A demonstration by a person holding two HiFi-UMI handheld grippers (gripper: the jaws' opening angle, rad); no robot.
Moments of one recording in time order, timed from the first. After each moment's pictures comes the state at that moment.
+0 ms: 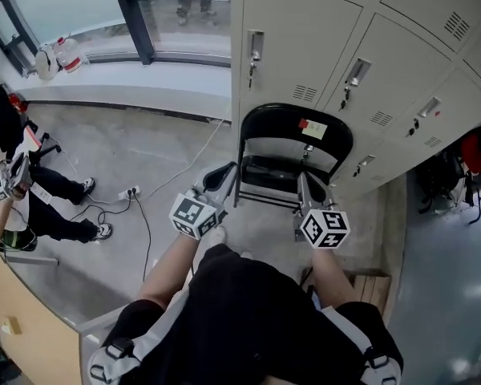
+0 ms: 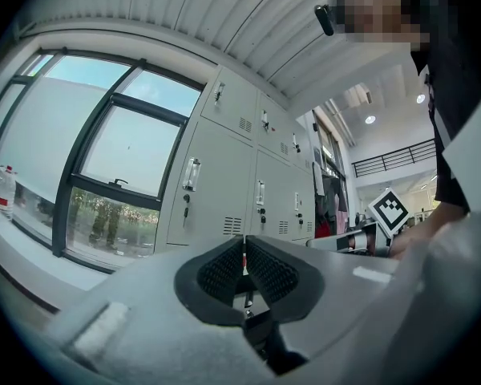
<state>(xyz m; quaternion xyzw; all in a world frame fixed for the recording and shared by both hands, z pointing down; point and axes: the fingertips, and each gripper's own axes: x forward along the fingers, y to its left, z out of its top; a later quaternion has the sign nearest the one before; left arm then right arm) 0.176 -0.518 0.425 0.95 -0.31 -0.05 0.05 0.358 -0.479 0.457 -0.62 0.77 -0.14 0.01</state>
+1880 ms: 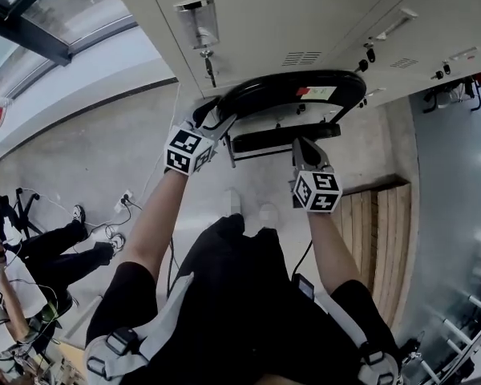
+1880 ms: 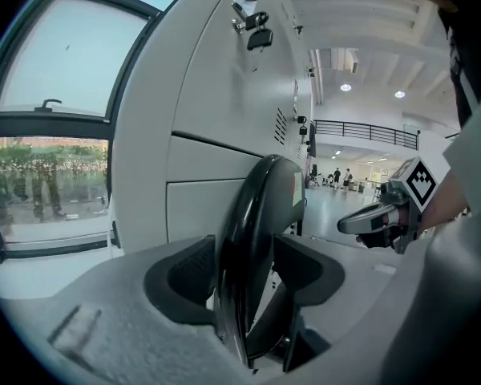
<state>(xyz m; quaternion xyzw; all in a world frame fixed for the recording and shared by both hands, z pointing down) 0.263 -0.738 0.600 0.97 -0.11 0.17 0.10 0.381 -0.577 0.617 -0.74 0.61 -0.27 -0.09</state>
